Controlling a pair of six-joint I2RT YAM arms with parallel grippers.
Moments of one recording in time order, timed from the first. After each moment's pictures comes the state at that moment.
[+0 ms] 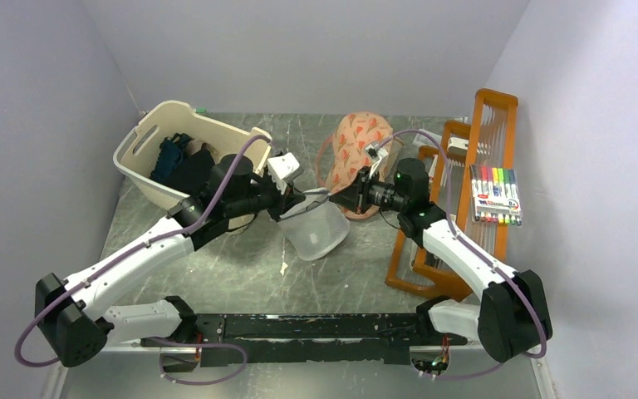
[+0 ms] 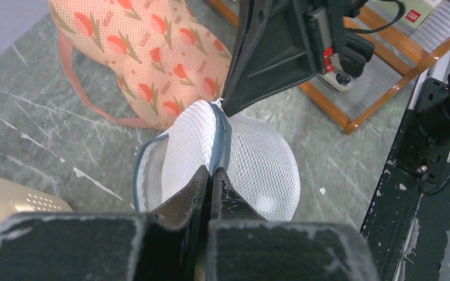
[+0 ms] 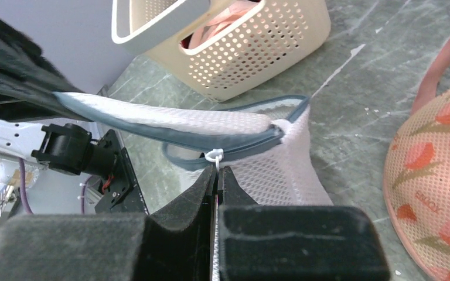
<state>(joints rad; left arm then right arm) -0.76 1.16 1.01 -0.19 0.27 0.08 0.38 1.19 0.71 0.21 -0.71 0.38</state>
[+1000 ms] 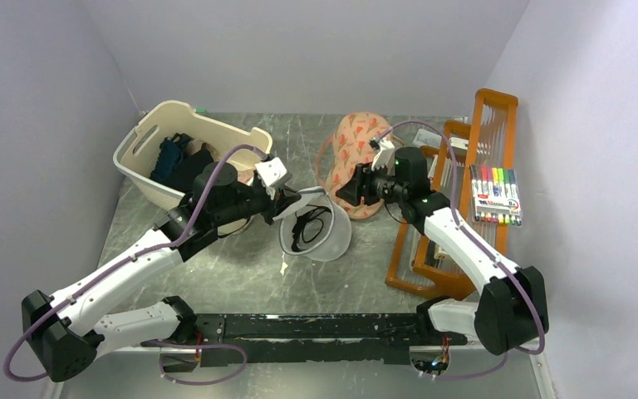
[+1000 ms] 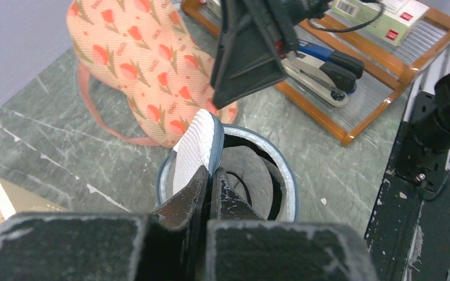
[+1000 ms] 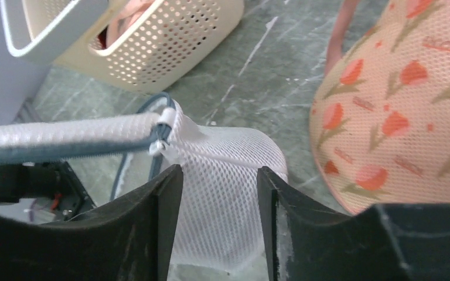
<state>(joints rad) -0.76 1.04 0.93 -0.11 0.30 0.09 0.35 1.25 0.85 -0.06 -0.53 0.28</state>
